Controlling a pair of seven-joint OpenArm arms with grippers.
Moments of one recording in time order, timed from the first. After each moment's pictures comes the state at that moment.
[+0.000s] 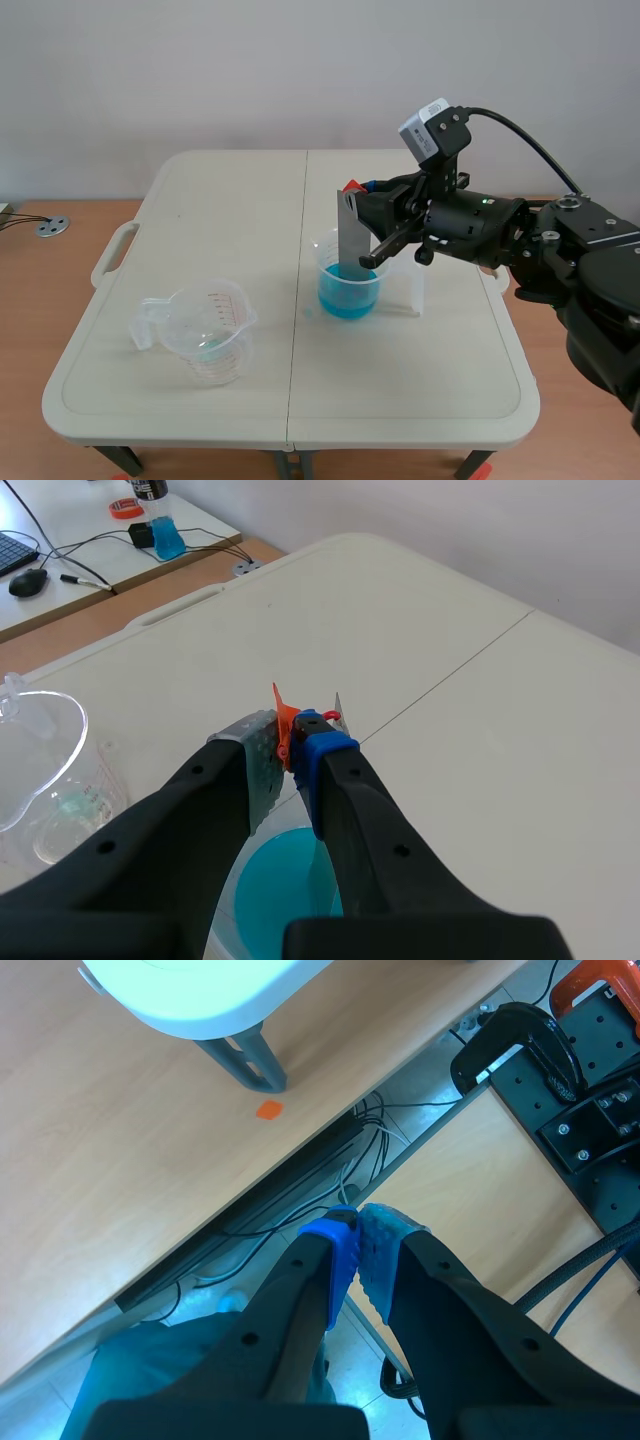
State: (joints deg) left arm 66.2 -44.0 -14.5 98.0 -11.1 -22.5 -6.7; right arm 11.4 12.1 -9.6 66.3 2.0 44.9 9.6
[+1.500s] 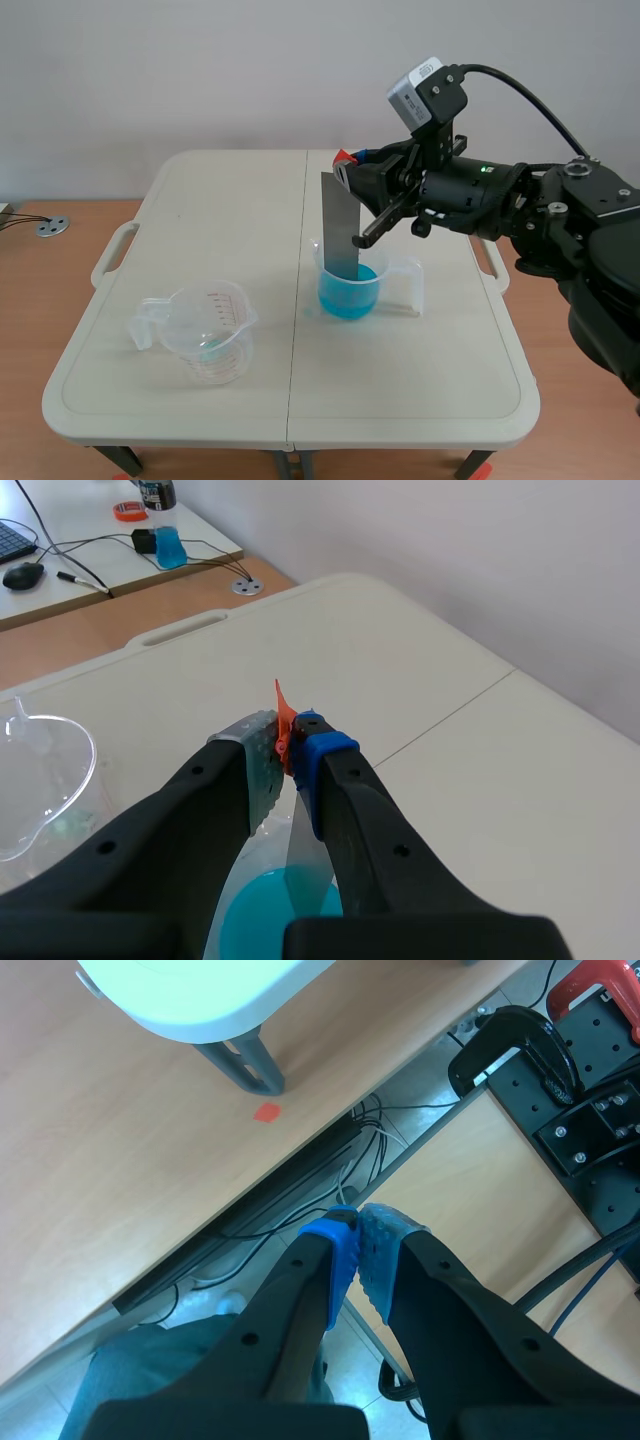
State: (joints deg) left arm 65.9 -43.8 -14.5 98.0 -11.1 -22.9 -6.7; right arm 11.0 12.1 -9.6 74.8 0.7 44.9 7.1
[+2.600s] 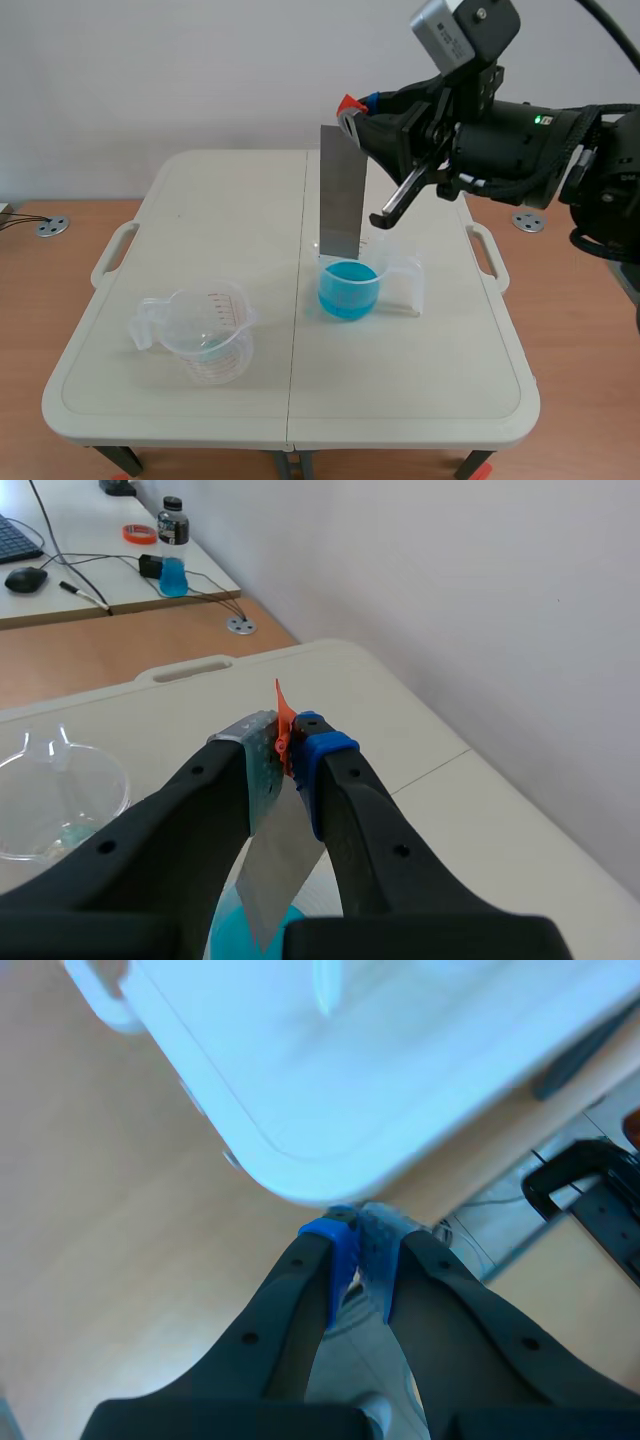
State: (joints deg) left arm 52.1 -43.8 -14.2 98.0 -11.0 -23.1 -7.6; right arm 3.0 15.7 -6.0 97.0 2.4 45.4 2.4
